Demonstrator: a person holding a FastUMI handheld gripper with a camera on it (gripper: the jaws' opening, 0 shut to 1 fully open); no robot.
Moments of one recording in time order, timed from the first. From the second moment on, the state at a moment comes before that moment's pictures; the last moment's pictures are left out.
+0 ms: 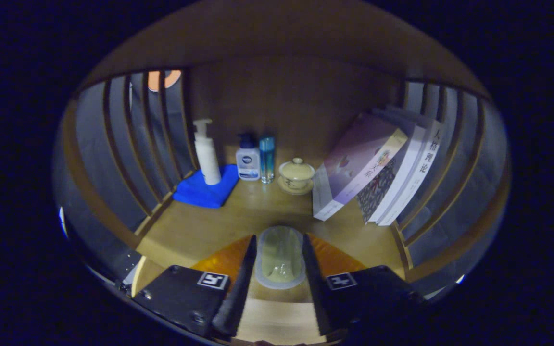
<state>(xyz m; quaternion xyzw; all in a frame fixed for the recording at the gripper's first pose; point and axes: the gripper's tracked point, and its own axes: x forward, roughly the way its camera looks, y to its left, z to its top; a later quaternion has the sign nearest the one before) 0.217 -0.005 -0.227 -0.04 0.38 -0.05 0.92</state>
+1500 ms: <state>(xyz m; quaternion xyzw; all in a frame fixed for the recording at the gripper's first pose) -0.045 0.071 -0.278 -0.06 0.13 0.02 0.99</state>
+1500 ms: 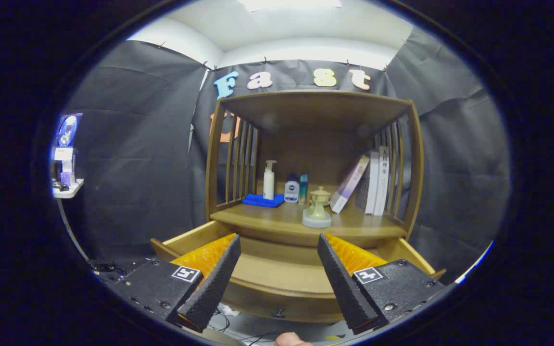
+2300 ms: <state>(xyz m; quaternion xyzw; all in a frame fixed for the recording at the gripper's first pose) -0.081 0.058 -0.373 -0.06 0.20 -0.03 0.98</state>
